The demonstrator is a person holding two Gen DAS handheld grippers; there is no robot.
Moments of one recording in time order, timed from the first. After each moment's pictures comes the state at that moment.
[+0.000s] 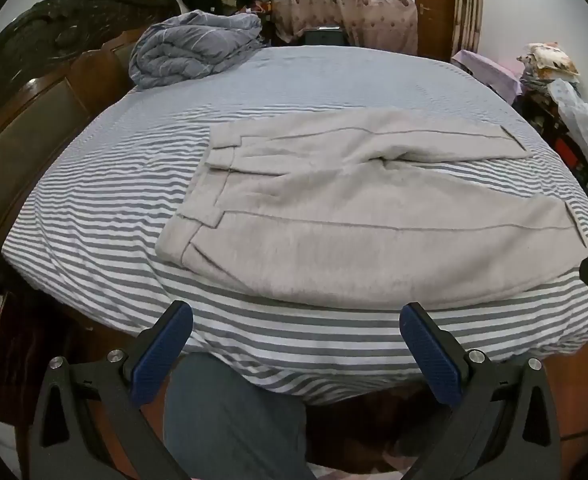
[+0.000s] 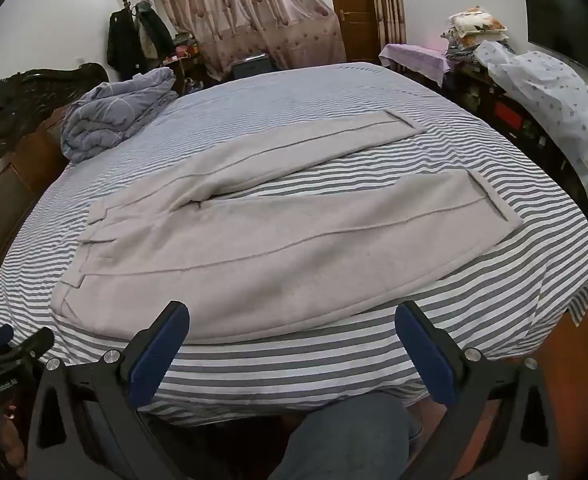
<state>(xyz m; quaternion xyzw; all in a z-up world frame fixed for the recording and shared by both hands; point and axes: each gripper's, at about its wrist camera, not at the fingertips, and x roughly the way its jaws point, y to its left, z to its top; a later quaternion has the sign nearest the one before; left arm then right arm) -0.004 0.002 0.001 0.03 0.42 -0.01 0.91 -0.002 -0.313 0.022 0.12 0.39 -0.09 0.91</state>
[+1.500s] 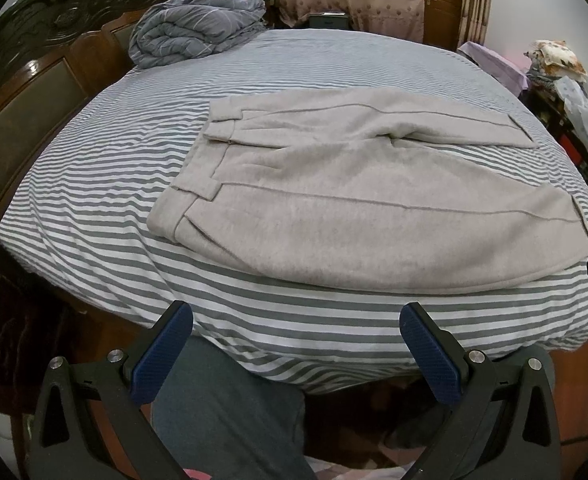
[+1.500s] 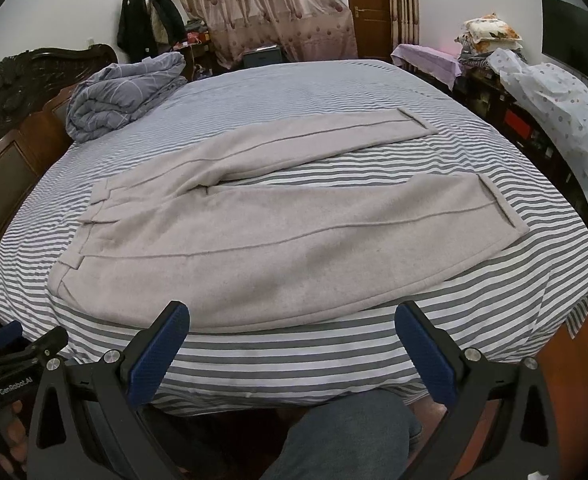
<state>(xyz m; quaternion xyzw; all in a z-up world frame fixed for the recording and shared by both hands) 0.006 0.007 -0.026 0.02 0.46 -0.01 0.89 0.005 -0.296 0.018 0.09 0.40 -0.07 0.91</state>
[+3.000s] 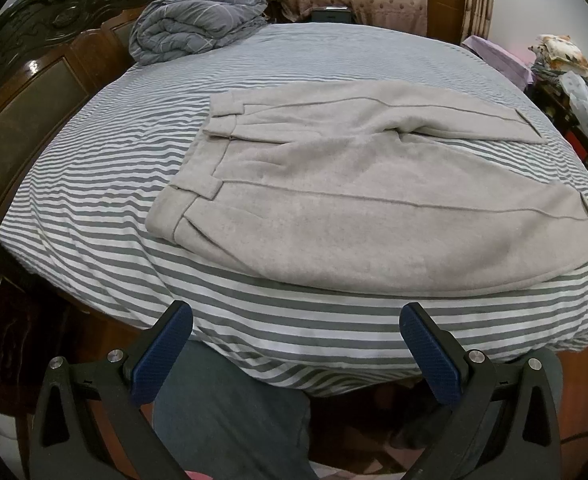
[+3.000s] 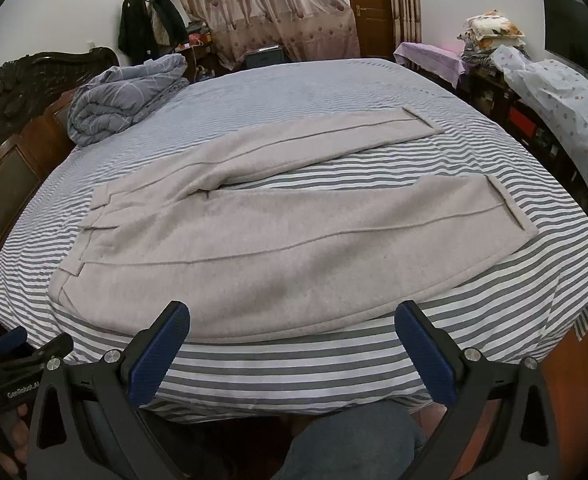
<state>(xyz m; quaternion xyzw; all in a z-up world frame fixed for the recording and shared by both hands) 0.017 0.011 -0.036 0.03 0.47 -0.01 0.88 0.016 -0.301 0.013 0.10 0.40 -0.06 0.91</state>
